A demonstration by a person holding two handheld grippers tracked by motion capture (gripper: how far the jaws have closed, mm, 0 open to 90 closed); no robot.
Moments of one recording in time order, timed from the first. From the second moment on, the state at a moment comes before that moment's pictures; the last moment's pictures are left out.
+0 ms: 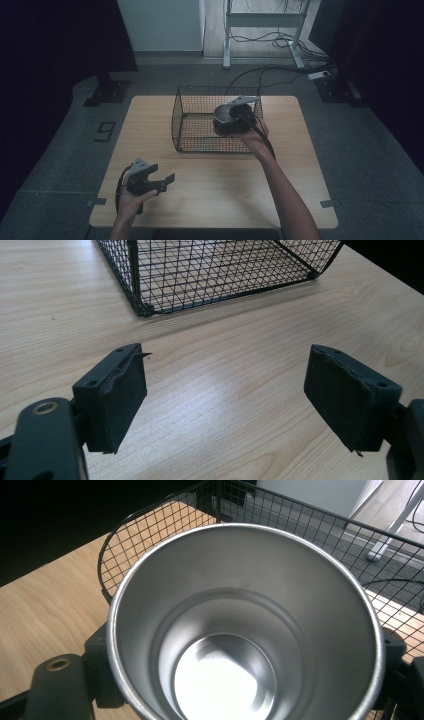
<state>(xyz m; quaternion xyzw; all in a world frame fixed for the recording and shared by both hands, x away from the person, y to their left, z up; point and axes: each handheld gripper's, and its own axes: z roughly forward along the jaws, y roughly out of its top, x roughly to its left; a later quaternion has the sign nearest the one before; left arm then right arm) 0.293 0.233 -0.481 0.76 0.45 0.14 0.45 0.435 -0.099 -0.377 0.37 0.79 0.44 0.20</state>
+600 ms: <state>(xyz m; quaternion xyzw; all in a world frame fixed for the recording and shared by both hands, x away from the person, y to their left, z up) 0.293 0.234 -0.481 0.76 0.45 0.14 0.45 0.467 -0.099 -0.378 0.40 0.79 0.43 0.19</state>
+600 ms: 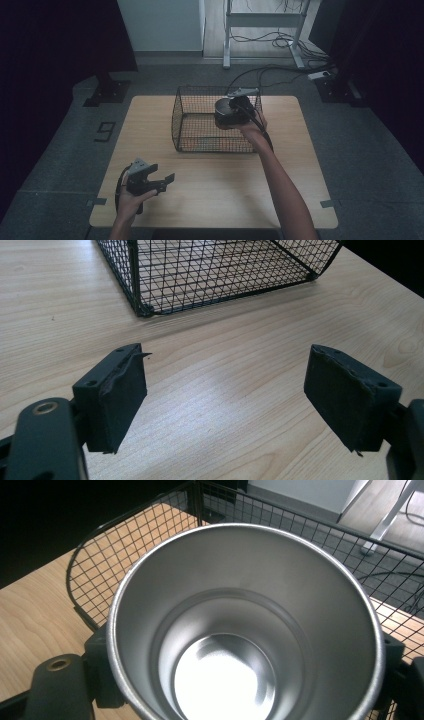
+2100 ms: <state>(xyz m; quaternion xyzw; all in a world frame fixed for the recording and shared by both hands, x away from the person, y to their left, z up) 0.294 0.234 -0.483 0.76 0.45 0.13 0.45 0.530 -0.086 -0.417 0.43 0.79 0.39 0.18</state>
